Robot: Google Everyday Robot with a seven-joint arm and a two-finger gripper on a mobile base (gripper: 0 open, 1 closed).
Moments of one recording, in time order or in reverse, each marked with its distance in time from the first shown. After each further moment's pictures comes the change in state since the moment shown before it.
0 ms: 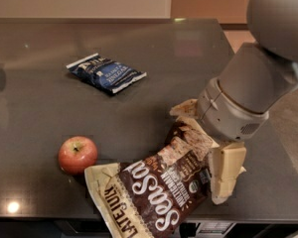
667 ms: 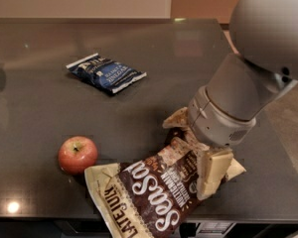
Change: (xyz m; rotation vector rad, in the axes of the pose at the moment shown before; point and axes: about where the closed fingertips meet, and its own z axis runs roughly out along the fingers) arm -0.007 -0.001 0.019 -0.014 0.005 -0.044
